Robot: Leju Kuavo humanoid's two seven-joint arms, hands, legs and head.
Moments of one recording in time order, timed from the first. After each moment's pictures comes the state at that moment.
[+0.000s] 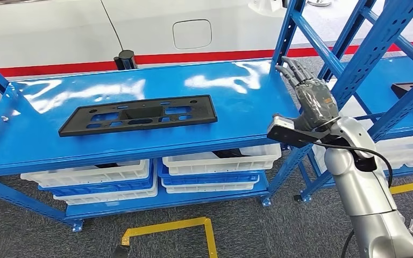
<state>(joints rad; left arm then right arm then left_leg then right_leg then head) -0.20 -0.22 1.06 -0.22 -1.10 0.28 -0.25 -0.62 -0.30 0.27 -1.35 0.93 0.02 -0.25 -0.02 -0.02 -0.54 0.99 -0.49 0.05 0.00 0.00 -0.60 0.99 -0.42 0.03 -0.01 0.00</state>
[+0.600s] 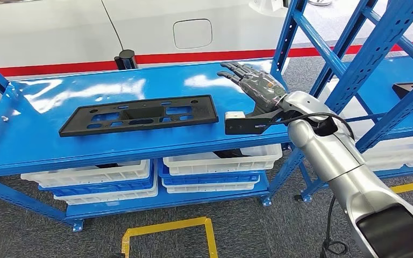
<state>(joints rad) -0.16 -0.21 1.07 -0.22 -1.06 0.30 -0.28 -0.94 -0.23 0.66 -1.07 0.84 0.14 -0.25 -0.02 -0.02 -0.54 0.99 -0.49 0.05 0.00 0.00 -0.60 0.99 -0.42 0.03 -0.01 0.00</state>
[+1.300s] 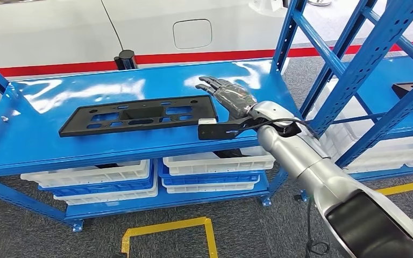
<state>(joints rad) -0.17 -0.22 1.07 -0.22 -1.05 0.30 -0.28 -1.01 -0.04 0.81 -0.71 0.77 -0.02 -0.23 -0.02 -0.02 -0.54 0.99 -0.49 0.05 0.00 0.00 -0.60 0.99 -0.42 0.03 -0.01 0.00</state>
